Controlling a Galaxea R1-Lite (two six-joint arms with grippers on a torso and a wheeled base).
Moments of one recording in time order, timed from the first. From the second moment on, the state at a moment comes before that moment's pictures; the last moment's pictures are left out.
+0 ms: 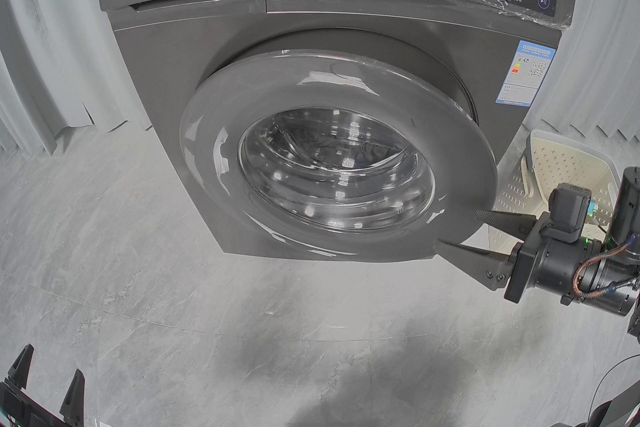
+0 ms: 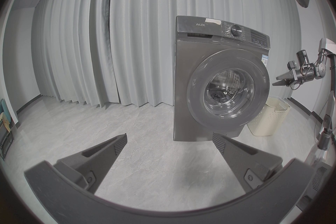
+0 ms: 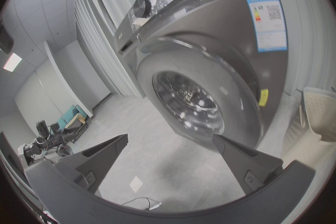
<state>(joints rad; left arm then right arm) 0.00 0.02 -0.02 0.00 0.01 -0.01 0.63 1.37 -0.48 -0.77 0.11 0.17</state>
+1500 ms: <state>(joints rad) 0.00 0.02 -0.02 0.00 0.01 -0.01 0.68 1.13 -0.20 -0.77 0.04 0.15</state>
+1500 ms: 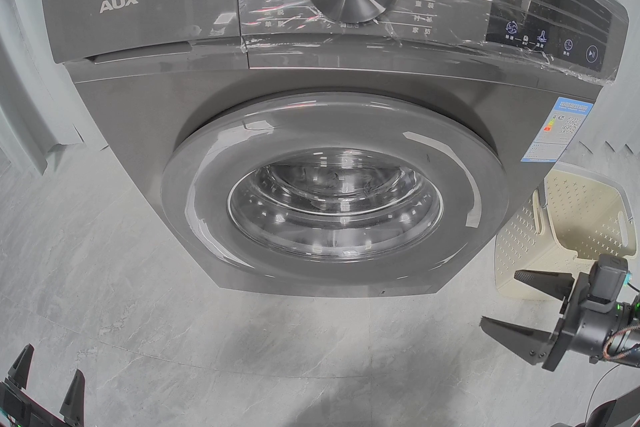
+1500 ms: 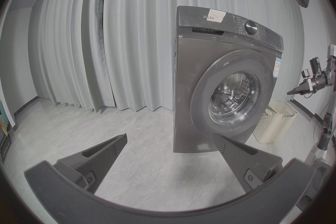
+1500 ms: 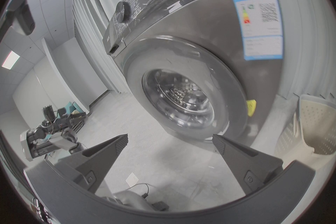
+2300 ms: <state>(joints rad) 0.00 0.02 -0.02 0.00 0.00 -0.01 0.23 0.56 -0.07 -0.50 0.05 0.09</state>
